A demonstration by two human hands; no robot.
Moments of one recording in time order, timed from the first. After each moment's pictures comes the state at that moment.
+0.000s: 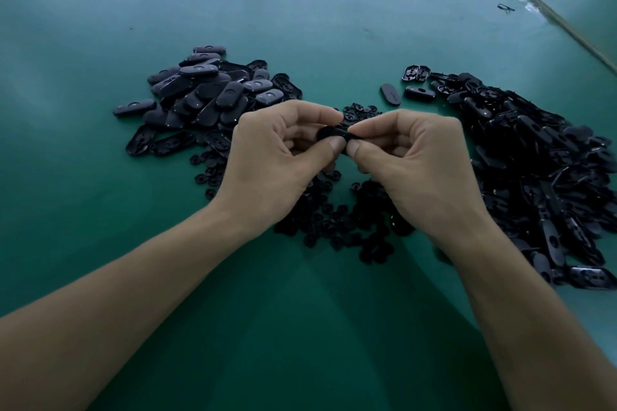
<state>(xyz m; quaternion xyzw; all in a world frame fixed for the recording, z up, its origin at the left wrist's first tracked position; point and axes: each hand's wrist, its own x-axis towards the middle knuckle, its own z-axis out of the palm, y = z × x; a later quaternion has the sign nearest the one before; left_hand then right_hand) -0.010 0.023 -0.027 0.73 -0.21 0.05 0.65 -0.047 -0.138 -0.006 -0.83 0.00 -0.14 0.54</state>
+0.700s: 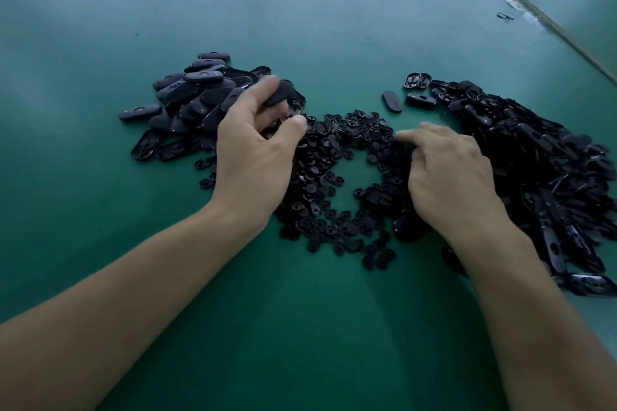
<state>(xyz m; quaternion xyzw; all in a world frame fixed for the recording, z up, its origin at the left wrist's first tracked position) 0.004 0.023 -0.032 0.67 -0.02 0.07 0.74 -0.043 -0.166 -0.012 -0.98 0.12 -0.09 0.13</state>
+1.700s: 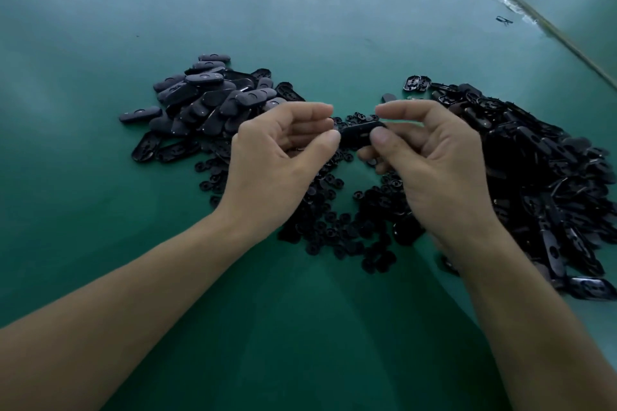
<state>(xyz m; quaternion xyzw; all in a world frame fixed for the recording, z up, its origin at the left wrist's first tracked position) -0.006 0.022 -0.031 0.70 -0.15 0.07 0.69 -0.045 -0.143 -0.006 -0.76 -0.01 -0.16 0.63</state>
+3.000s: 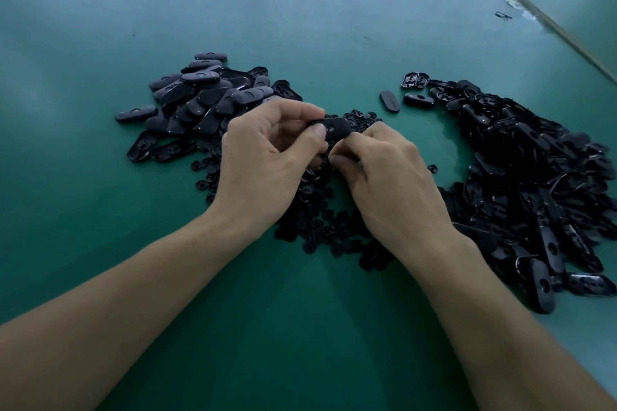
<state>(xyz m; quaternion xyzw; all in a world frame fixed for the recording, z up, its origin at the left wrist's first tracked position) -0.005 0.022 -0.032 0.68 -0.13 0.07 0.72 -0.043 -0.121 -0.017 -0.97 -0.02 -0.14 0.22</state>
